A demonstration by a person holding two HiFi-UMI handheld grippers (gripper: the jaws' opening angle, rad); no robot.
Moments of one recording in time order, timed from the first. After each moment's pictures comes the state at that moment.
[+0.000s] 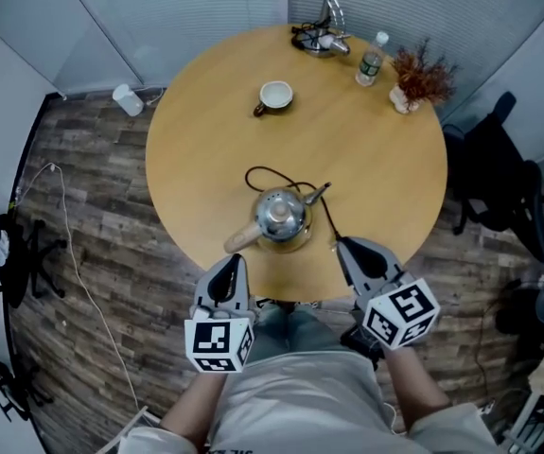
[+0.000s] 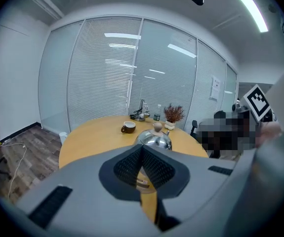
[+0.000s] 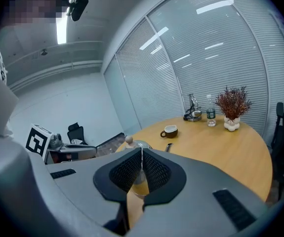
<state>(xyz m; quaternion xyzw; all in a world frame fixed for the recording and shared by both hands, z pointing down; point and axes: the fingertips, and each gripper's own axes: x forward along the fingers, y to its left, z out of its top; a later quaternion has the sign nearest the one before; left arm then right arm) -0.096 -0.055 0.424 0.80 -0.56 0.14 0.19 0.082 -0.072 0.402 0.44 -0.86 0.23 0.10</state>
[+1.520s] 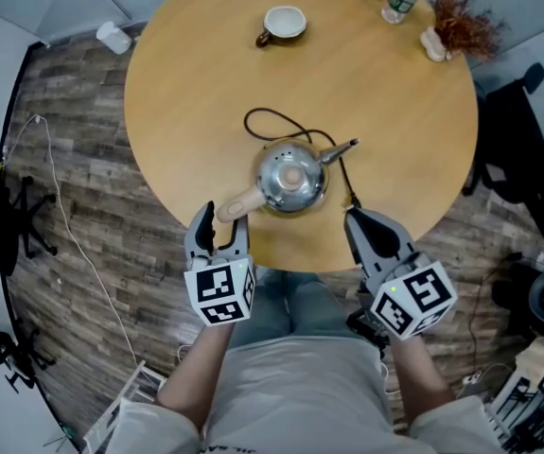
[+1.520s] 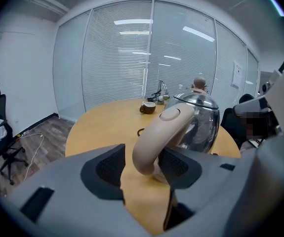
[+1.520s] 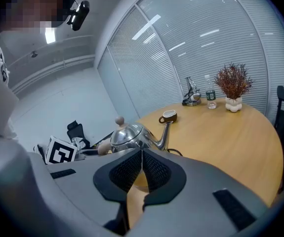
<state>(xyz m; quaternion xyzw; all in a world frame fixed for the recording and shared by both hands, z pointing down) -0.131 -0.087 0.537 0.72 -0.62 0.20 0.23 0.070 -0.077 0.463 0.43 -0.85 0.29 0.12</state>
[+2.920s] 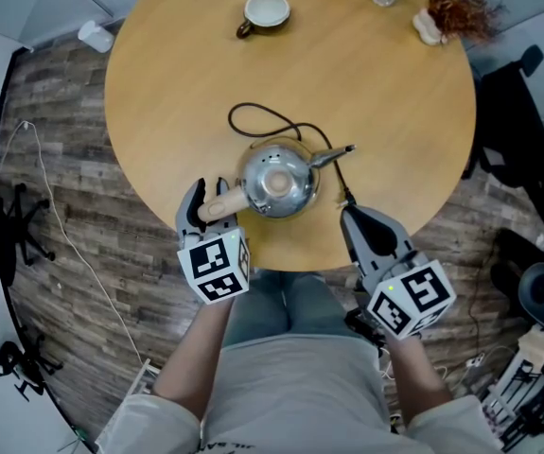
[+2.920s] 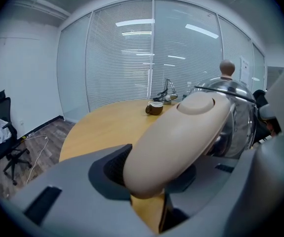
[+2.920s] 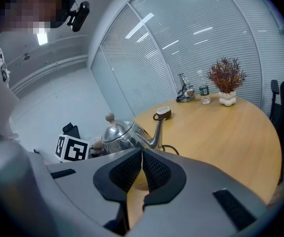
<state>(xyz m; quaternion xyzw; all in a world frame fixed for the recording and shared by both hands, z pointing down) -0.135 -0.138 0.558 0.70 -0.65 0.20 0.22 0.080 -0.084 0.479 0.45 -0.83 0.31 0.13</state>
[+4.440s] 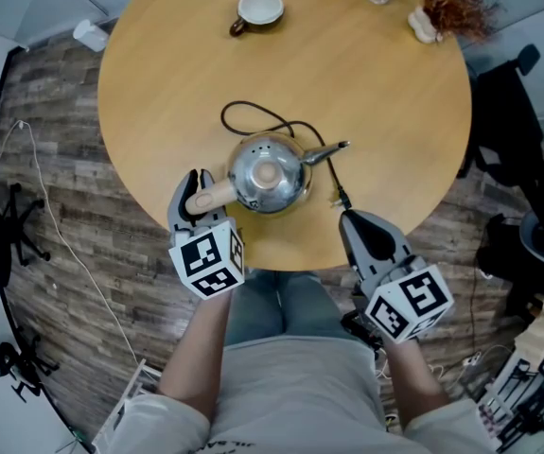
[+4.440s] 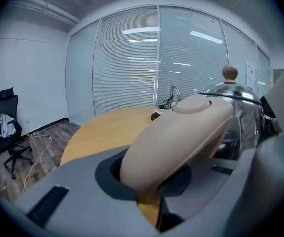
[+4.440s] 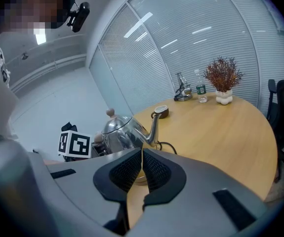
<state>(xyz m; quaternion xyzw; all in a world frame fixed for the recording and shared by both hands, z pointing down) -0.142 -0.151 0.548 0.69 -0.68 0.16 0.20 0.089 -0.073 0.483 0.46 -0.82 0.32 0.13</state>
